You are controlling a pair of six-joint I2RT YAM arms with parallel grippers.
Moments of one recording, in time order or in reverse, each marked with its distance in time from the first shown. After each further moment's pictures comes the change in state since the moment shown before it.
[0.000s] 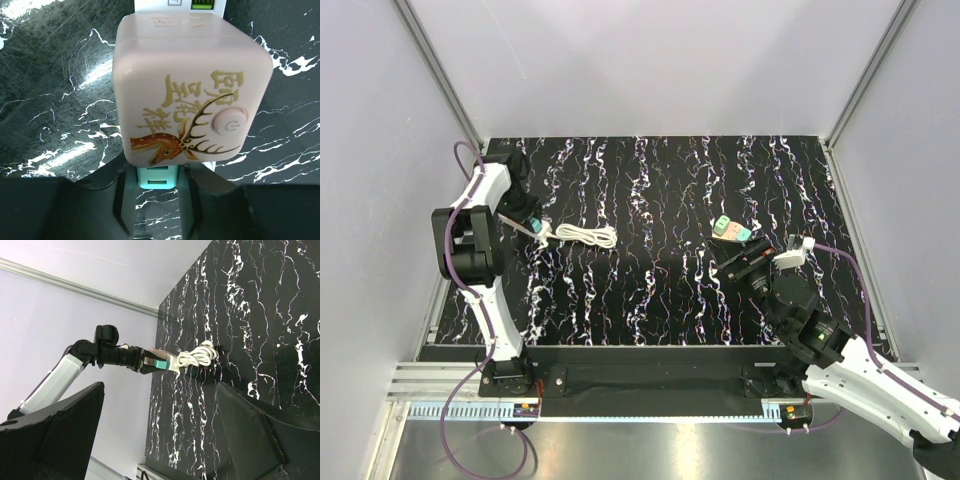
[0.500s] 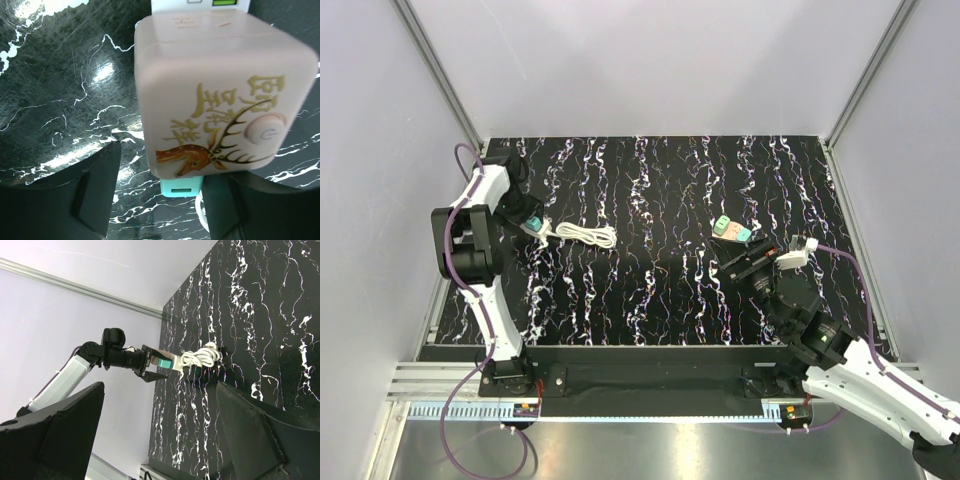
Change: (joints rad) left arm 0.012 0.004 -0.017 -0.003 0.000 0.040; right arm 0.000 -0.023 0.000 -0.003 0.000 0.000
